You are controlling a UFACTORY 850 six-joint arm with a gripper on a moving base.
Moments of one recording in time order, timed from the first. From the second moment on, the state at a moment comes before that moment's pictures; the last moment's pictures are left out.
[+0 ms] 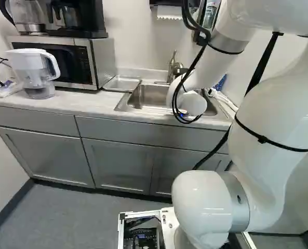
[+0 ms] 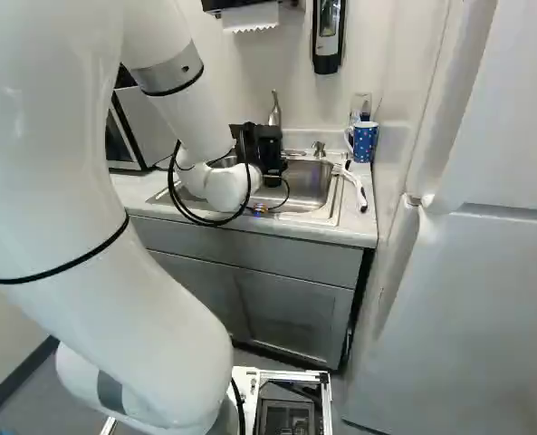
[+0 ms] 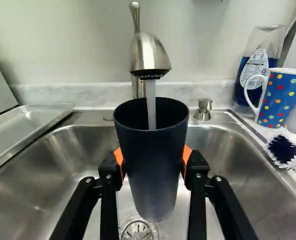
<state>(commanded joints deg) -7.2 -1.7 -29.6 2.6 52.3 0.0</state>
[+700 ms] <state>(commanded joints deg) -7.2 -1.7 -29.6 2.6 52.3 0.0</state>
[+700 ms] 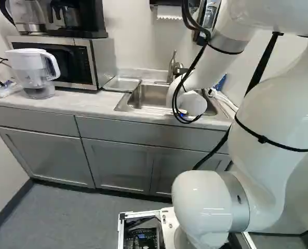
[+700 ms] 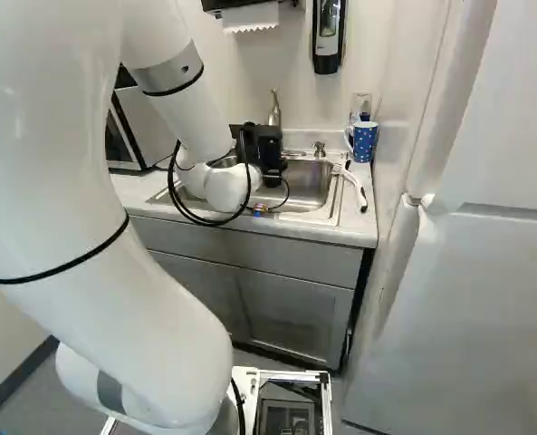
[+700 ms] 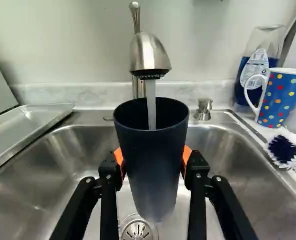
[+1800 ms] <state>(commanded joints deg) -7.2 -1.7 -29.6 2.6 52.3 0.0</state>
